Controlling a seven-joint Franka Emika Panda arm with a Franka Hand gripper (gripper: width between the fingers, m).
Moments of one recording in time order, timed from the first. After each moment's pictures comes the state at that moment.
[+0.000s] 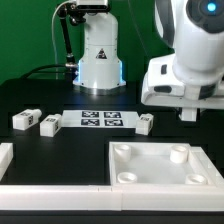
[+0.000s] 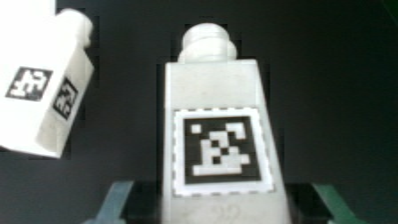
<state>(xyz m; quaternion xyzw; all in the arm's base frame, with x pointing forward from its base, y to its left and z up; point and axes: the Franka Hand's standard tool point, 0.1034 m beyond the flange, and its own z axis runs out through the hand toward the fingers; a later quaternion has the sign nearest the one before) 0.485 0.152 0.070 -0.94 0.12 0.32 0.07</state>
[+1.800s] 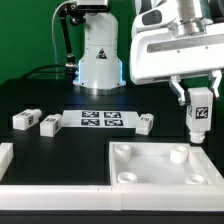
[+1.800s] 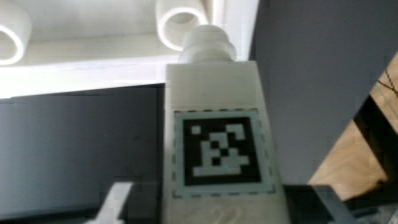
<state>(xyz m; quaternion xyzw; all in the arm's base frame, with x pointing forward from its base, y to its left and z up) 0.649 0.085 0.146 -0.96 0.00 -0.28 0.04</state>
